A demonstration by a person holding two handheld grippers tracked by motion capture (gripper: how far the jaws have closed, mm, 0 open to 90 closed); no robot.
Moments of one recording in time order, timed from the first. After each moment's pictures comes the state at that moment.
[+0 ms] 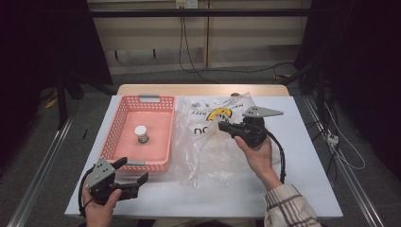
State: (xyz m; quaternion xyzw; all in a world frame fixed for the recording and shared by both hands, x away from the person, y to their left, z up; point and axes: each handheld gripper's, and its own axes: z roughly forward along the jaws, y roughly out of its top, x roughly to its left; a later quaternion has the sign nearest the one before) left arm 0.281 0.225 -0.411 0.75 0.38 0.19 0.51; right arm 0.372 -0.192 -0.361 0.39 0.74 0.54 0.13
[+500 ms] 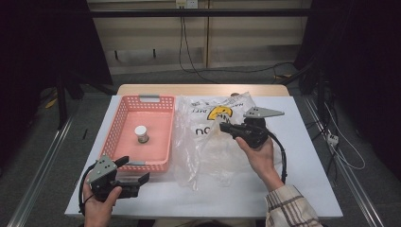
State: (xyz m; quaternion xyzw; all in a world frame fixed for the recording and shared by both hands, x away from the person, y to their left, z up) left arm 0.288 0.223 -0.404 0.76 0.37 0.17 0.50; right arm 0.371 -0.195 -0.362 0.39 0.74 0.53 0.13
